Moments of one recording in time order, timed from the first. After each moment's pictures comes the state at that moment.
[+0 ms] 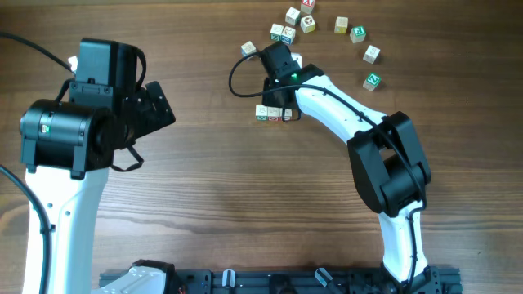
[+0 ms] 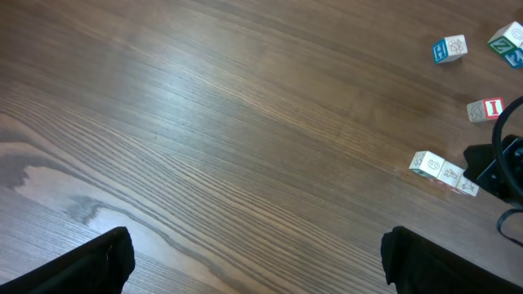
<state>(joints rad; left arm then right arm) -0.17 1.35 1.74 -1.49 -0.28 -0.54 0.53 2.21 1.64 -0.58 0.14 0.59</state>
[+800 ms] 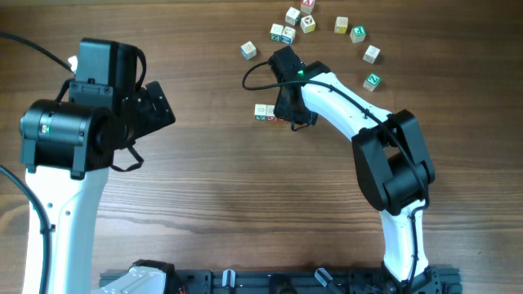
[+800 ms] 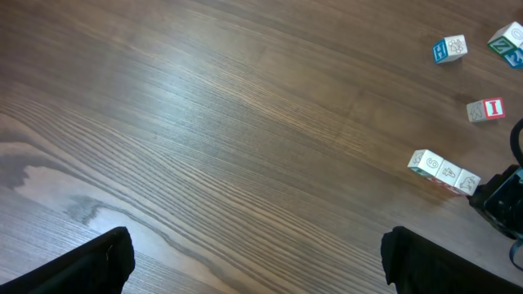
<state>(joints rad) -0.17 1.35 1.74 -1.49 -0.28 -0.54 0.50 2.21 1.64 -0.84 0.08 0.76</state>
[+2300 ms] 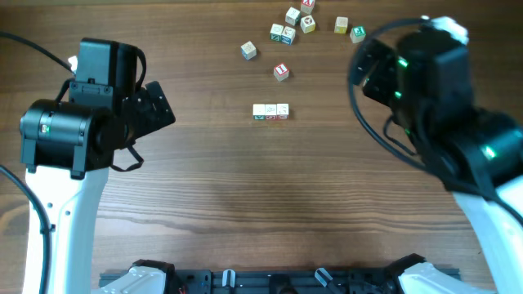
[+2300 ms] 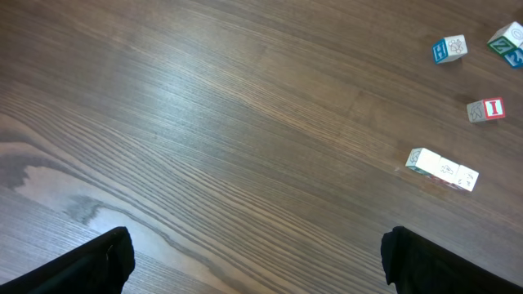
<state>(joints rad) -0.17 1.35 1.74 -1.49 -0.28 -0.54 0.42 1.27 1.66 -1.04 0.36 0.71</state>
